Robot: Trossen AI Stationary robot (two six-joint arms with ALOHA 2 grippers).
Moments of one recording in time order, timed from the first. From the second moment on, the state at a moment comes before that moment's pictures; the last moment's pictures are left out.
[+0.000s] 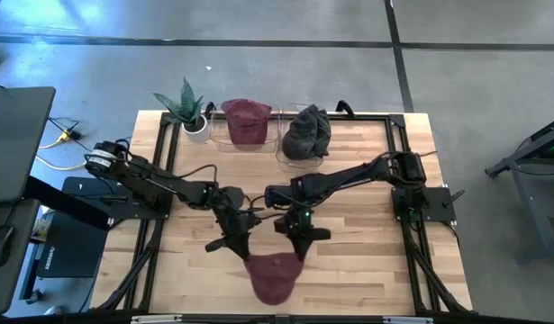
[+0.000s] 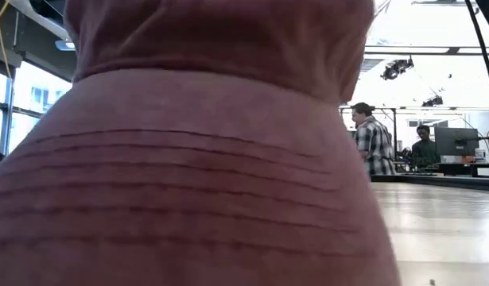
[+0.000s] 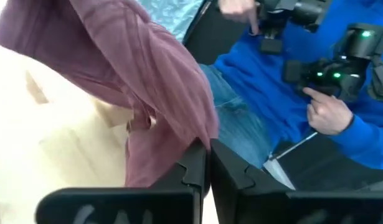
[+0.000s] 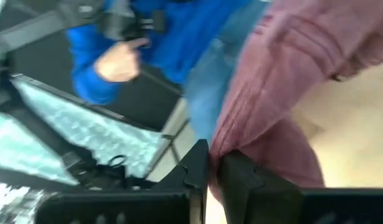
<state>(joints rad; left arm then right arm) -0.20 1.52 0.70 0.42 0.82 -0.24 0.09 2.02 1.49 -0.61 -1.22 -0.22</state>
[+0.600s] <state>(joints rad) -0.20 1.51 0.70 0.53 0.79 -0.27 0.17 1.90 1.49 -0.57 -0.97 -0.02</state>
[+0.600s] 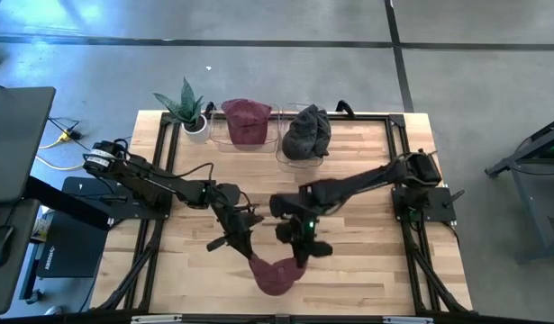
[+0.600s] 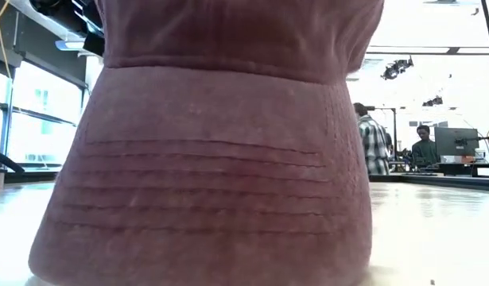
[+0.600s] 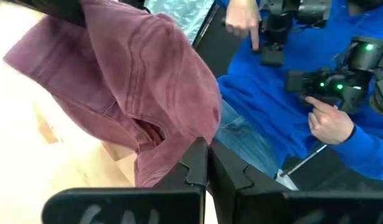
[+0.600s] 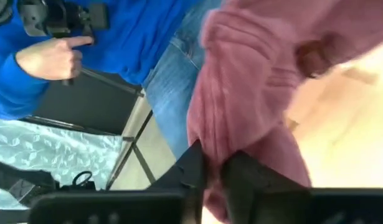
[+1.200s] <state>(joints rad) -0.20 1.51 0.70 0.49 0.66 -0.27 0.34 1.89 1.49 -0.48 -0.59 0.03</state>
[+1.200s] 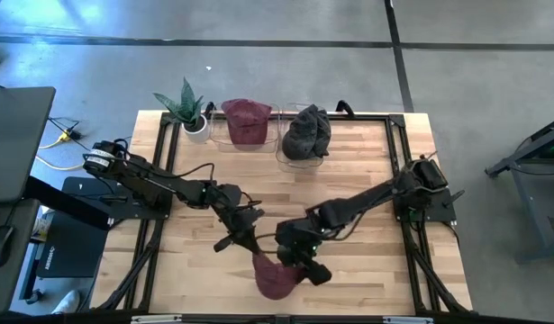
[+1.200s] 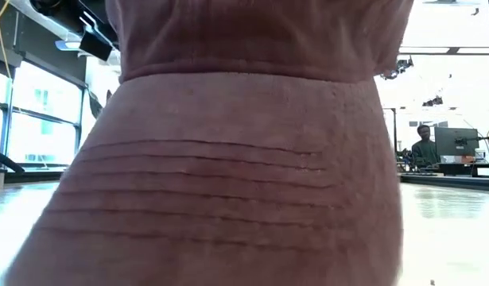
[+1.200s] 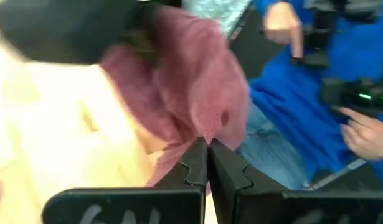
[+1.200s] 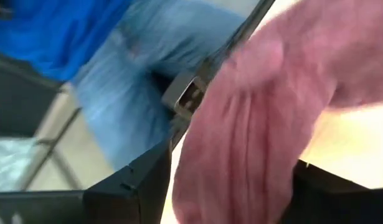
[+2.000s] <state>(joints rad) -0.24 1.26 0.70 0.25 0.55 -0.17 0.36 1.84 1.49 -0.45 -0.45 0.04</state>
